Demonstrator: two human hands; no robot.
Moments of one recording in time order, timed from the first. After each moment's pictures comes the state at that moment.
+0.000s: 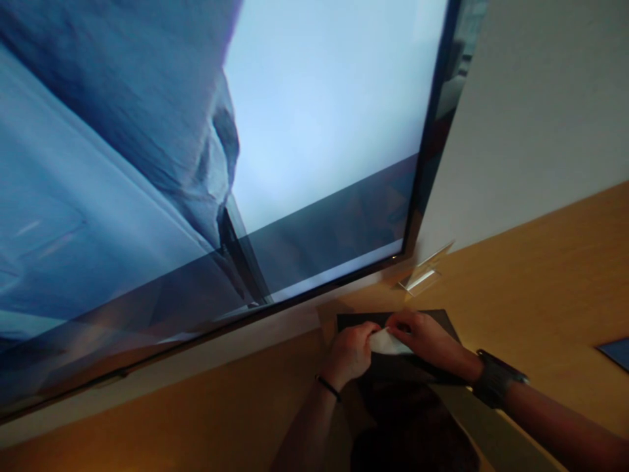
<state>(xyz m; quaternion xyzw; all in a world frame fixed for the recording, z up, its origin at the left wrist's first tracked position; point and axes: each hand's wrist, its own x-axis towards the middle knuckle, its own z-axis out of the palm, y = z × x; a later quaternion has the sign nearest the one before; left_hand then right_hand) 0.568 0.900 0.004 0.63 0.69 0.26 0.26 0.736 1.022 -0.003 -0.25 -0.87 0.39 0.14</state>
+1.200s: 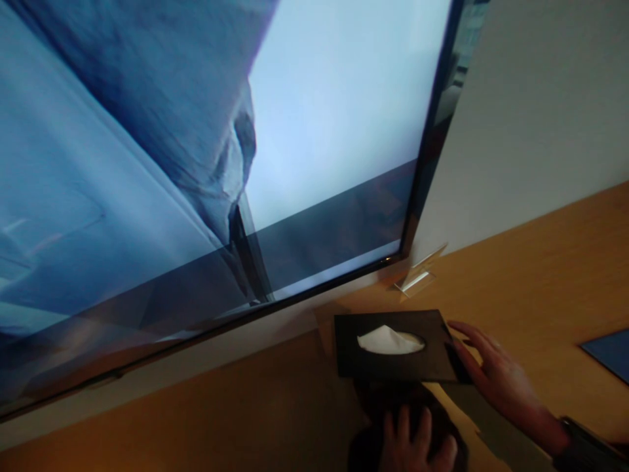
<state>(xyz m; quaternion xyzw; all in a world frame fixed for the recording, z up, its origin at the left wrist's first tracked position) 0.706 0.802 -0.145 0.76 0.62 0.16 -0.08 0.836 1.010 -0.053 -0.33 -0.86 0.12 0.38</state>
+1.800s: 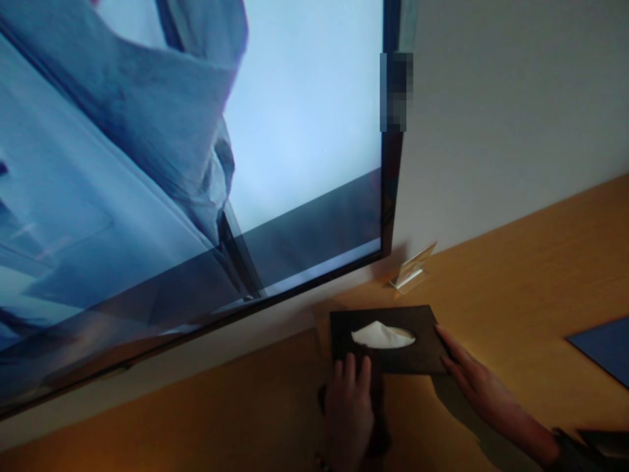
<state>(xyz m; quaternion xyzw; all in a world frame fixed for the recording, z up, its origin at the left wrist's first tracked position) 0.639 0.815 -0.014 0.55 0.83 0.02 0.08 0.849 0.991 -0.093 -0.32 -0.87 0.16 0.33</state>
